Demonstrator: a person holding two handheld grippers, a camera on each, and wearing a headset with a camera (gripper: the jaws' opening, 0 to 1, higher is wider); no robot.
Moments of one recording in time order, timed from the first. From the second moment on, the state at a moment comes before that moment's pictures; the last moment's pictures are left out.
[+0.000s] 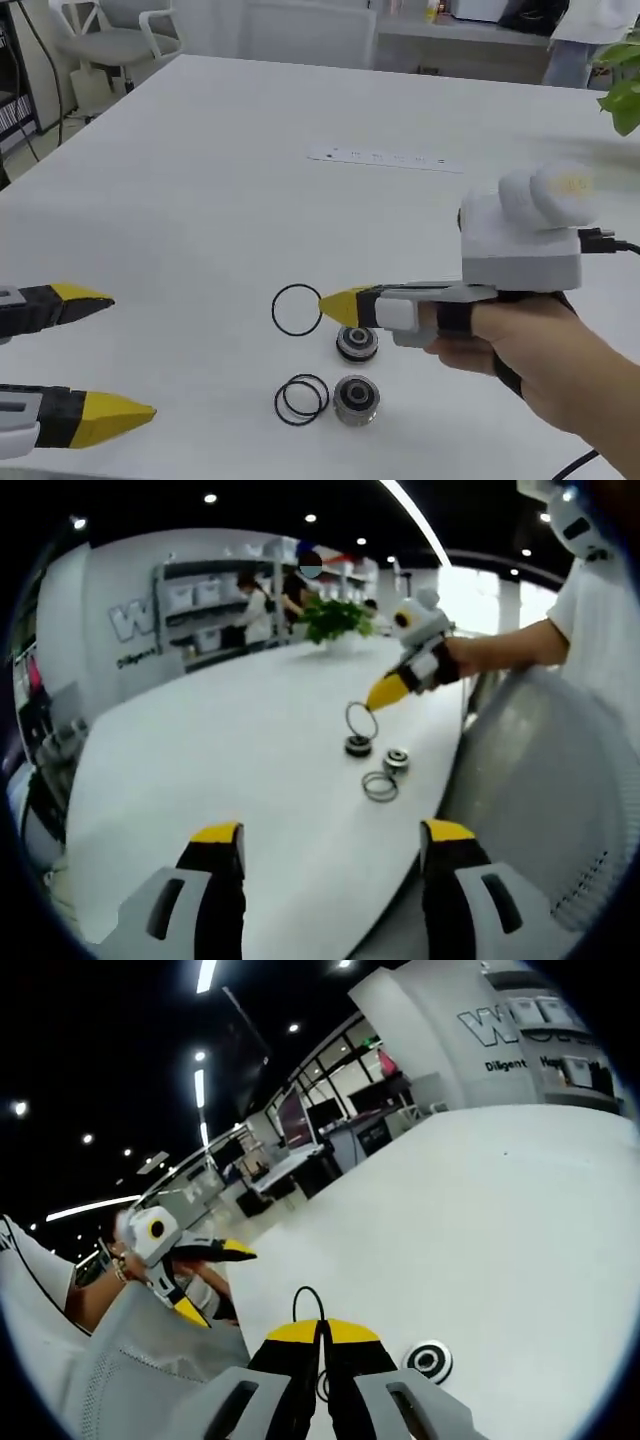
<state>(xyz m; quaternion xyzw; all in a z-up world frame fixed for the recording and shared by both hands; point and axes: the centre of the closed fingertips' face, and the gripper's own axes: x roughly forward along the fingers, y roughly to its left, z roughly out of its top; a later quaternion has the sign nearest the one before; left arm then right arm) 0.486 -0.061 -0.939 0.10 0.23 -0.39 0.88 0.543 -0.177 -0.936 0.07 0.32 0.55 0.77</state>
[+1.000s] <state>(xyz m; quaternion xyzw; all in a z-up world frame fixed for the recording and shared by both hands) 0.481 -0.066 -0.948 0.08 0.24 -0.39 0.88 0.518 -0.170 -1.006 -0.07 0.38 0.56 0.73</state>
